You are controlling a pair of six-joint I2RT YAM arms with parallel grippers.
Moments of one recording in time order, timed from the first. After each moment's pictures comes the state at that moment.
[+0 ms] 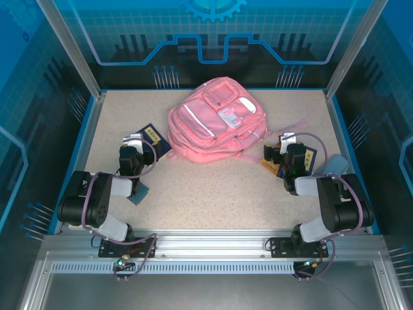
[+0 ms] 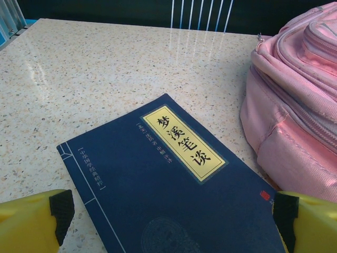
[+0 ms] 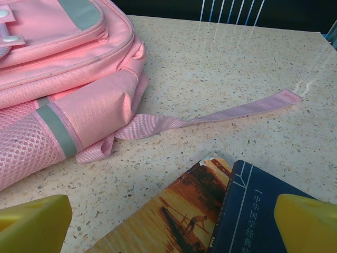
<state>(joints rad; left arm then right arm) -0.02 1.54 0.36 0.84 -0.09 -0.11 0.09 1.49 0.40 0.68 0.13 -0.04</state>
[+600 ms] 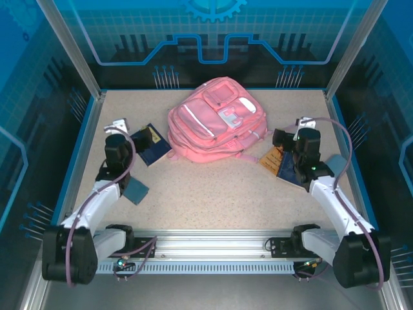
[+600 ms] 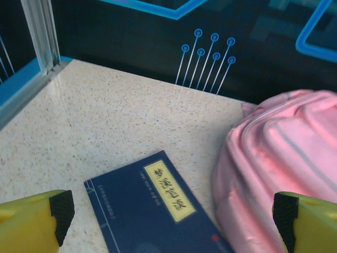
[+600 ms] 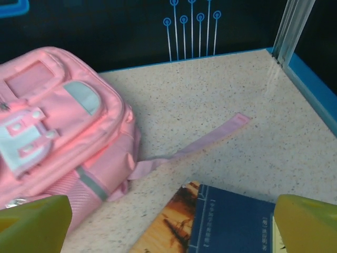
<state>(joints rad) -0.02 1.05 0.59 0.16 -0.14 -0.31 0.11 1.05 0.72 -0.13 0.20 0.23</state>
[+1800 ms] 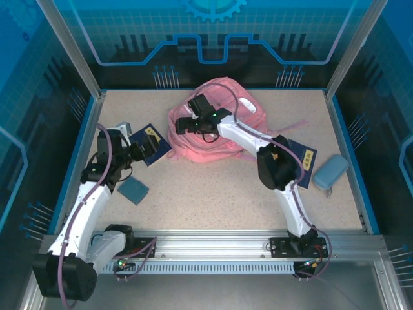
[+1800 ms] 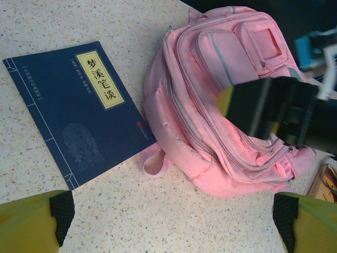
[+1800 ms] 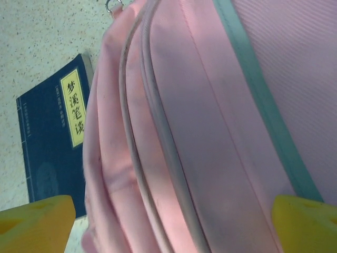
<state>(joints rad) -0.02 0.94 0.79 -0.47 0.19 -0.50 0.68 2.32 2.05 -0.59 -0.06 0.49</state>
